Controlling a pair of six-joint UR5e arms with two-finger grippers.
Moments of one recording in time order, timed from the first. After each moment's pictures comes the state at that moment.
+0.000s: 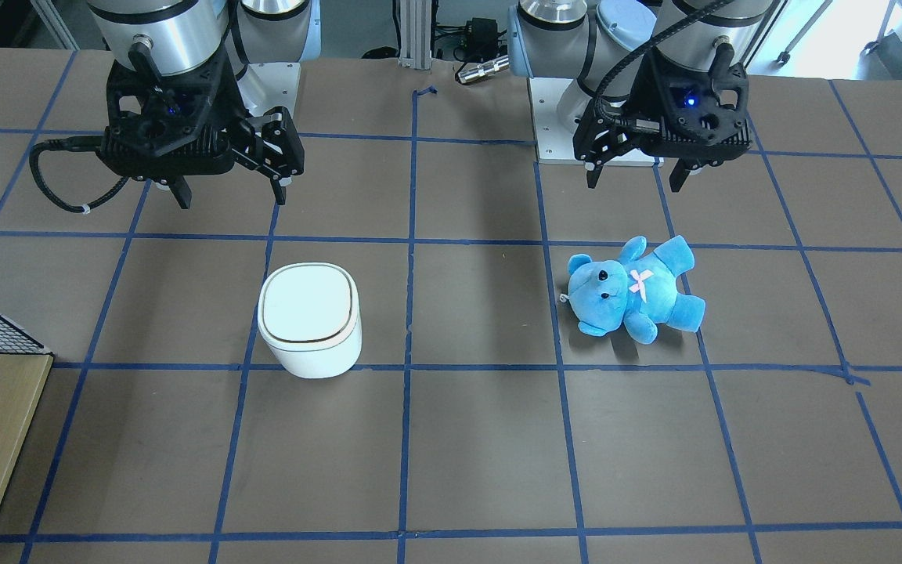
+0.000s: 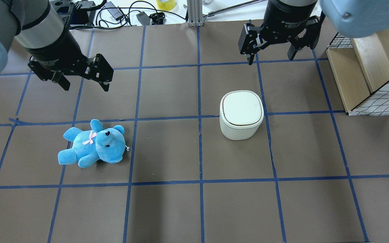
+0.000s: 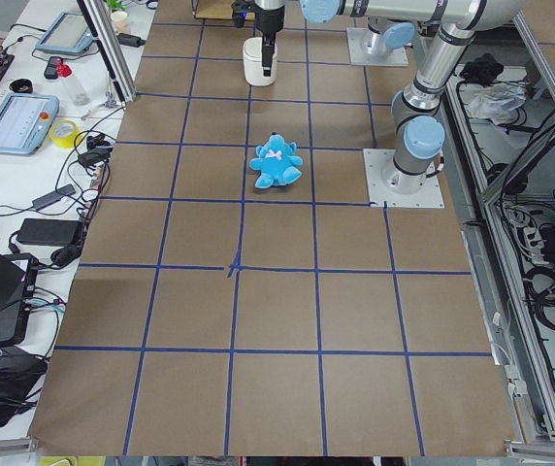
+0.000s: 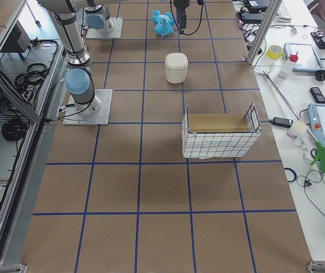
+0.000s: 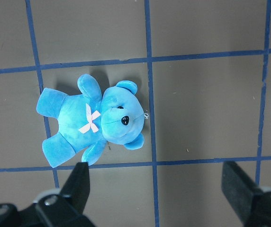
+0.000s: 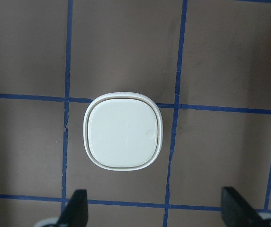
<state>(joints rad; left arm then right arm) -1.58 -1.51 -1.59 -1.58 1.60 0.04 1.71 -1.48 1.40 -1.53 -1.58 0.06</state>
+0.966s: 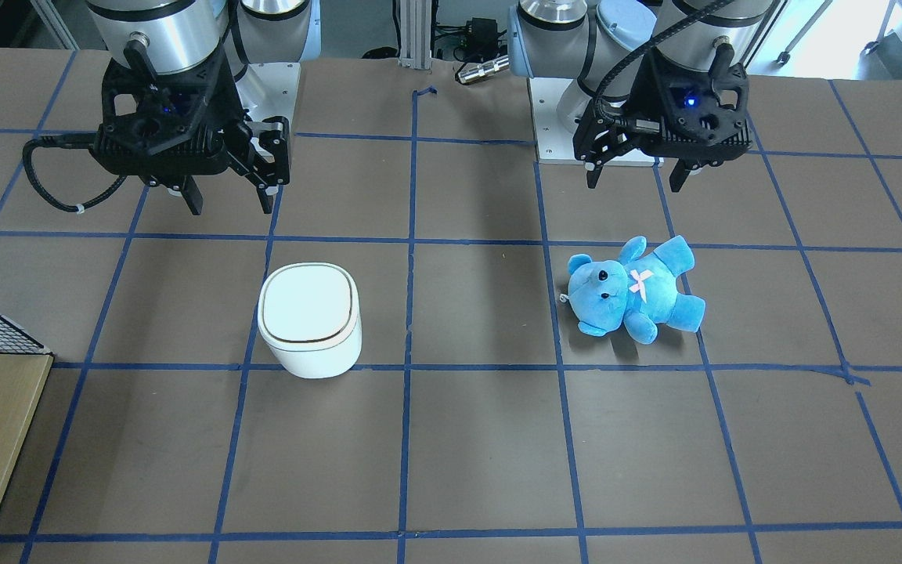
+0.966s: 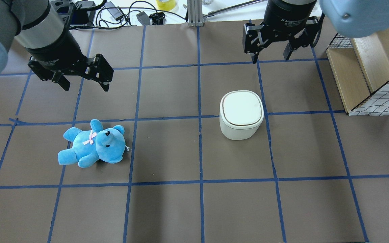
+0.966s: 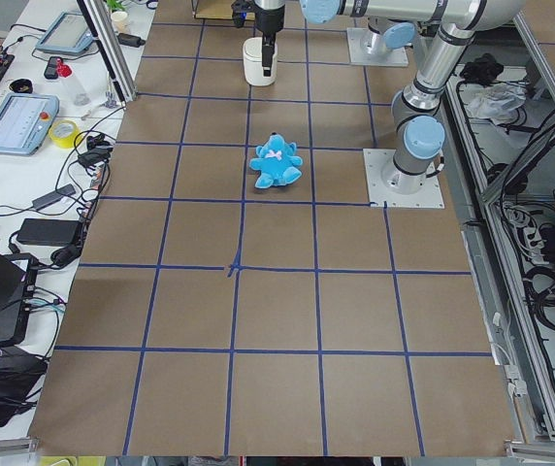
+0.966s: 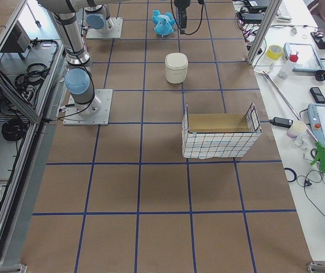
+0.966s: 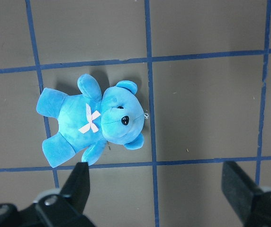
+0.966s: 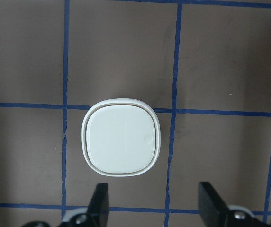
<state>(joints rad) -1.58 -1.51 -1.59 -1.58 1.60 0.04 1.71 -1.48 1.40 -1.55 -1.58 0.09</state>
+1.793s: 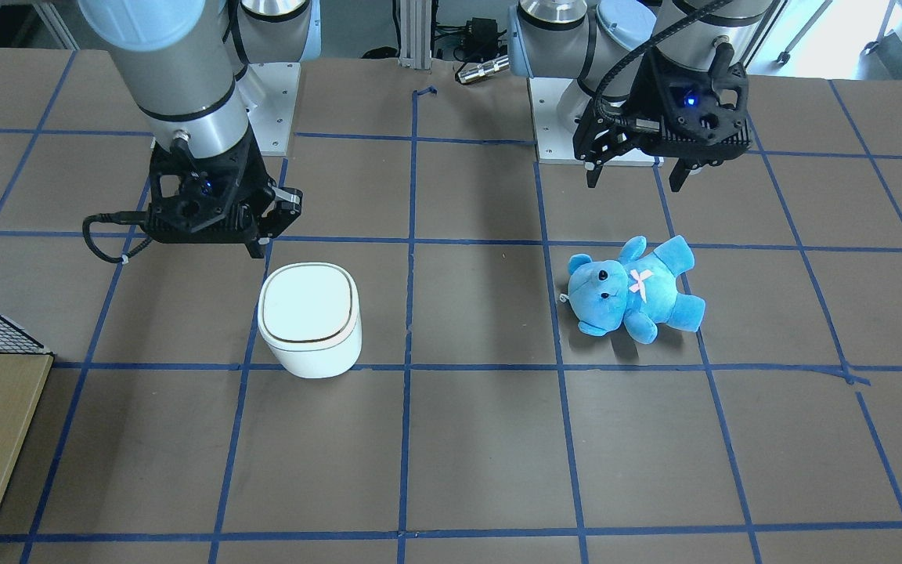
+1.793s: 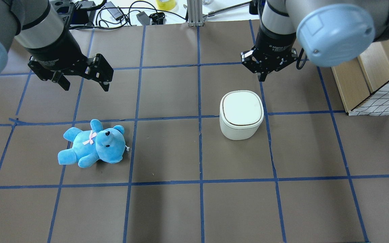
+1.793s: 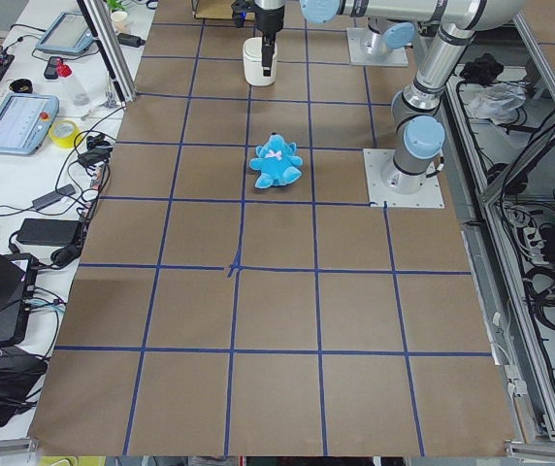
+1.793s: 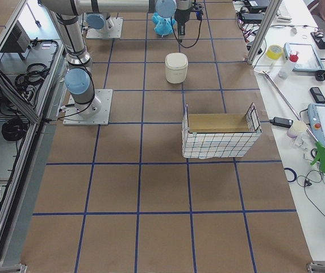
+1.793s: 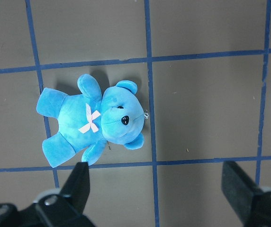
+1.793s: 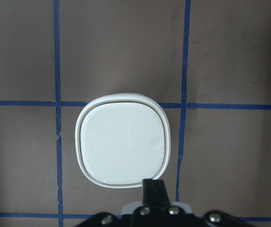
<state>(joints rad) -1.58 -1.51 -1.59 -1.58 1.60 0.04 1.71 -1.46 1.61 -1.76 -1.57 0.11</state>
